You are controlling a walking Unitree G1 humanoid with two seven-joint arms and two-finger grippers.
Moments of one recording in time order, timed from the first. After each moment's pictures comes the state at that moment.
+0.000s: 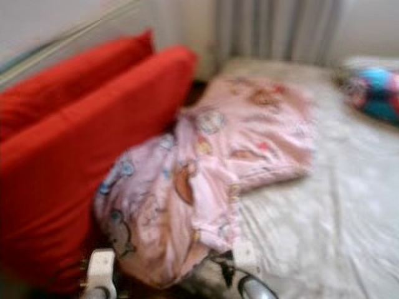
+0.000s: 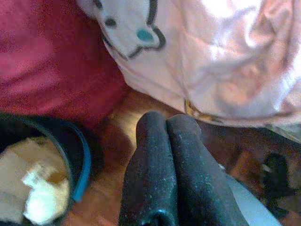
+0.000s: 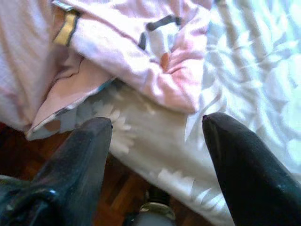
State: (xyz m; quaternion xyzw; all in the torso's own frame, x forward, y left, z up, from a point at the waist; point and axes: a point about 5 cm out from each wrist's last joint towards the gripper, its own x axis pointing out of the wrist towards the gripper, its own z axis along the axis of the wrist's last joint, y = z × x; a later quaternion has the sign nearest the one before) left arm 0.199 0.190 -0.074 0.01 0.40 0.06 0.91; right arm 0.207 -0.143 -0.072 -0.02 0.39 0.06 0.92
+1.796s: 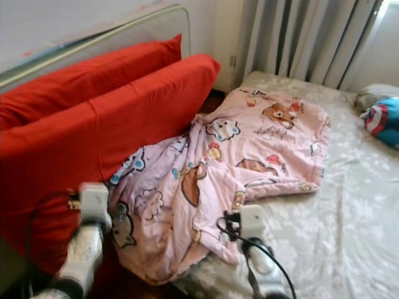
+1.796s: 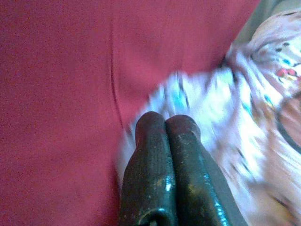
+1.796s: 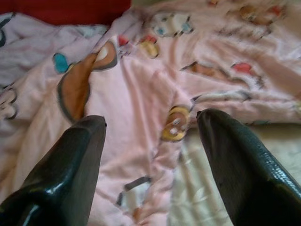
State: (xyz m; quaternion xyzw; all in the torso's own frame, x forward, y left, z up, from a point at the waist) left arm 0.279 0.196 0.023 0.05 0.04 0.08 0.99; right arm 0.265 -0.157 -0.012 -0.01 0.15 0.05 0.99
